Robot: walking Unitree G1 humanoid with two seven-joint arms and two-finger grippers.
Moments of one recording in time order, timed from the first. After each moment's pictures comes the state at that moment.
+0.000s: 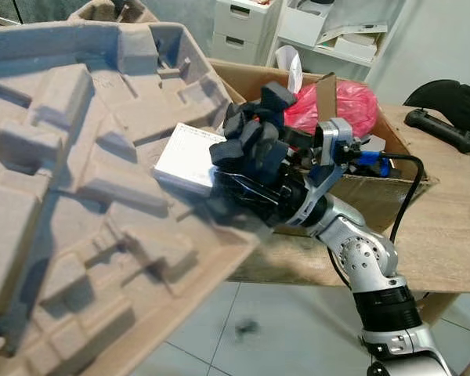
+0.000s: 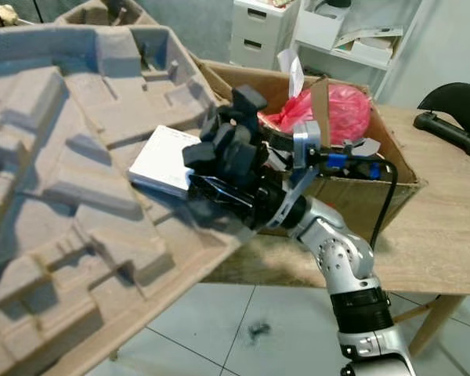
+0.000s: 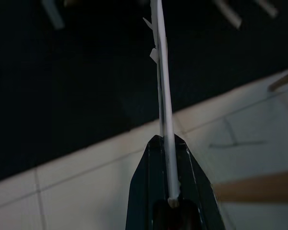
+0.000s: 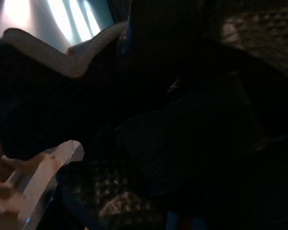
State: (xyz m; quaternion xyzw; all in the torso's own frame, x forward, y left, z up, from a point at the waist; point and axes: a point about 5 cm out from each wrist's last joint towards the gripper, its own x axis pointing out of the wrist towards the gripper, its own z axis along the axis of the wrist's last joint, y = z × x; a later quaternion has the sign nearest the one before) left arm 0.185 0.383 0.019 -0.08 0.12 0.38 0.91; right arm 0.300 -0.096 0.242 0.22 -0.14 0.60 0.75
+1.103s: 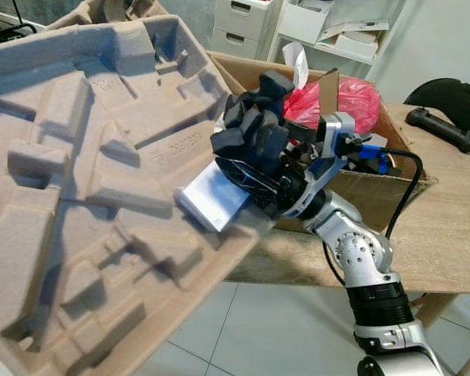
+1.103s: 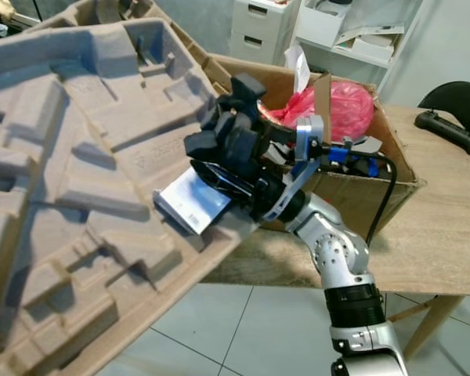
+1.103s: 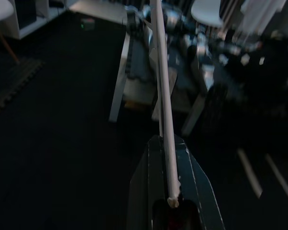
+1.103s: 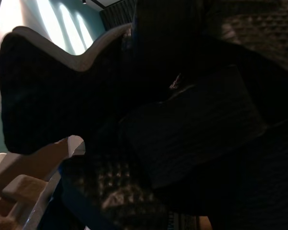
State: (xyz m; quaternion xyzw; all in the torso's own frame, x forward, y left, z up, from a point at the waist) left arm 0.147 0.476 0.128 -0.13 -0.17 0.52 0.83; right arm 0.305 -0.096 0.246 0.24 -0.16 0.58 0.76
